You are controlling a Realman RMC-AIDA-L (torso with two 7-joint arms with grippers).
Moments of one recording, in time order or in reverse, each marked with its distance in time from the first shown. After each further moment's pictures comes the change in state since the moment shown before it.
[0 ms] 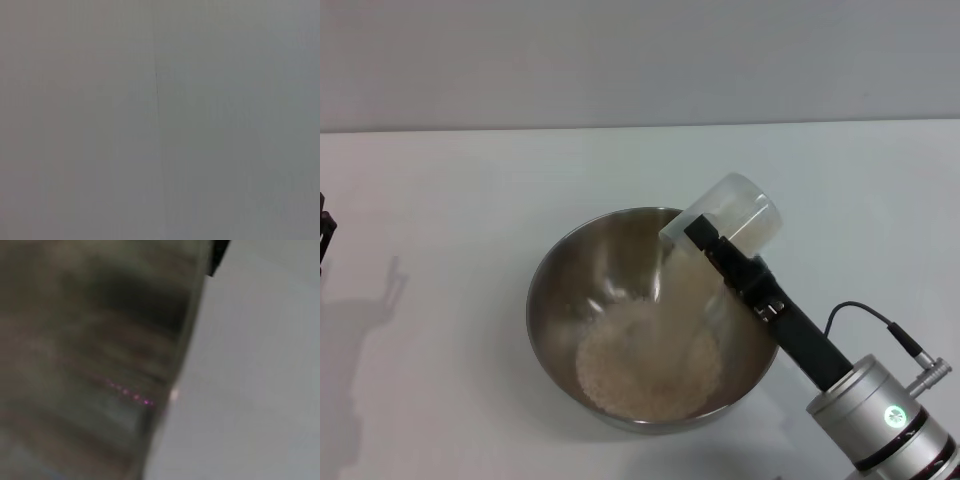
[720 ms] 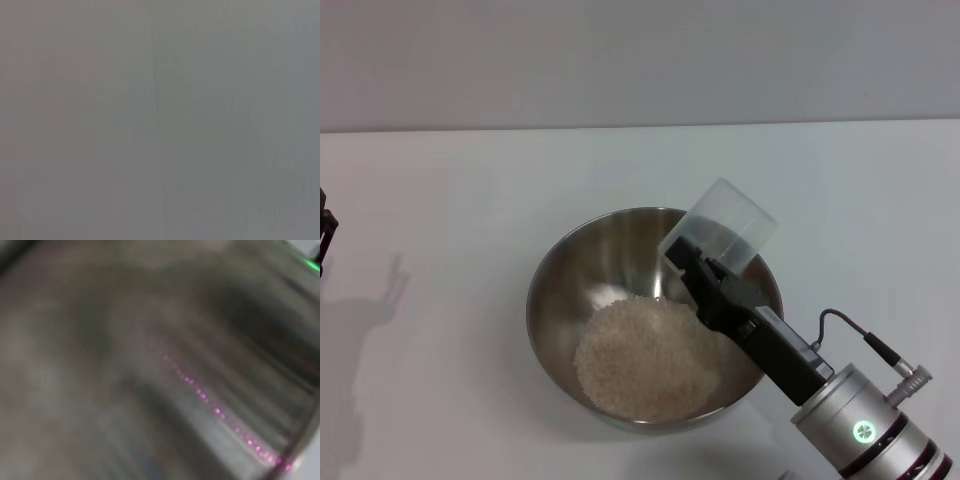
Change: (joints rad) left arm -0.004 0.000 0.000 0.000 0.001 -0.001 0.000; right arm 0.001 0.000 0.000 0.029 0.000 0.091 -0.334
